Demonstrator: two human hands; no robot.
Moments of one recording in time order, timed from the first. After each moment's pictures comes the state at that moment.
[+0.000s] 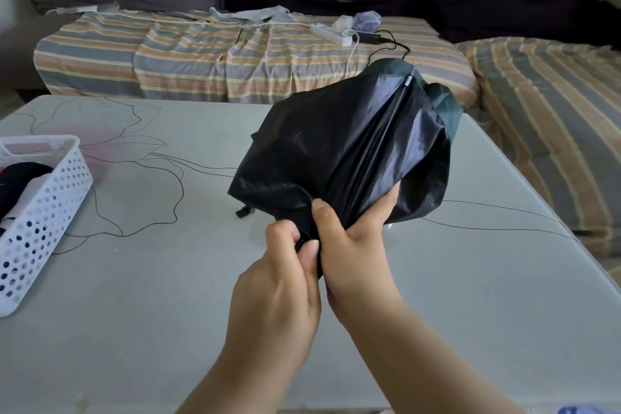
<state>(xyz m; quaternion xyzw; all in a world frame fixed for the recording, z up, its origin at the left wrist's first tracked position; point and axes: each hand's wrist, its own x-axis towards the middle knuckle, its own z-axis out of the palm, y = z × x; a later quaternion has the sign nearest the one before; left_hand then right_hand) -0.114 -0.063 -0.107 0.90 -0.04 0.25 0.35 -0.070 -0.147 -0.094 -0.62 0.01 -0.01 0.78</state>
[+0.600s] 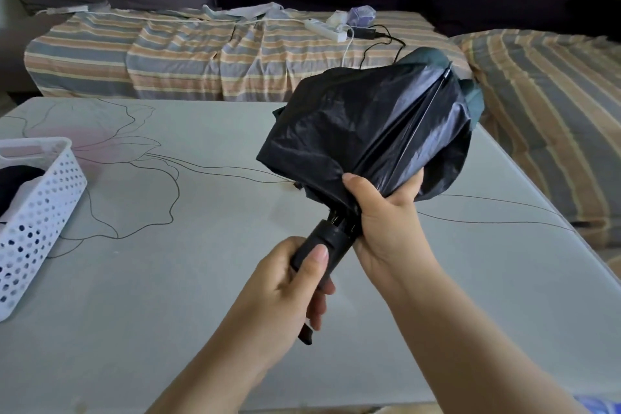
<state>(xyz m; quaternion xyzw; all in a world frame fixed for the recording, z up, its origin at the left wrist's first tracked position) -0.114 -0.062 -0.100 0.74 0.05 -0.06 0.67 -0.037 -0.174 -0.086 -0.48 0.05 -0.02 0.87</state>
